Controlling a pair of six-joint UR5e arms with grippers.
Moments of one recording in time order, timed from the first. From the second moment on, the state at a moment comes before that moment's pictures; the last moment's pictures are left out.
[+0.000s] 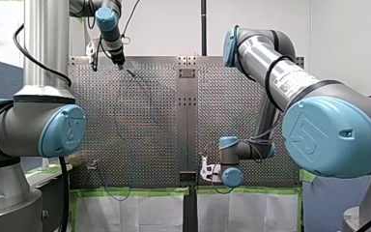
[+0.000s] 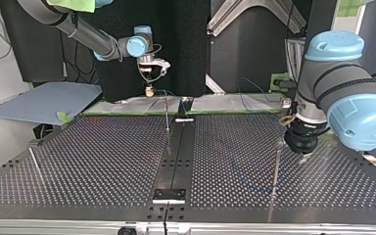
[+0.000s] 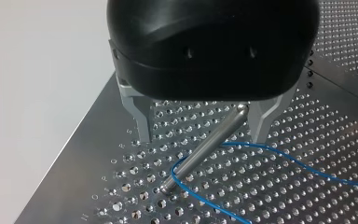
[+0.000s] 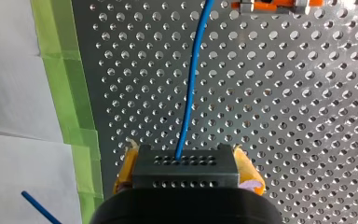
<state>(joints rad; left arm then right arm) -0.05 -1.61 -1.37 -3.69 -1.70 -1.88 2.13 -0.60 1.73 -0.97 1.72 1.62</state>
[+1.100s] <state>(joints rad) -0.18 -1.60 -1.37 -3.58 -1.55 -1.72 2.13 -0.60 1.73 -0.97 1.72 1.62</state>
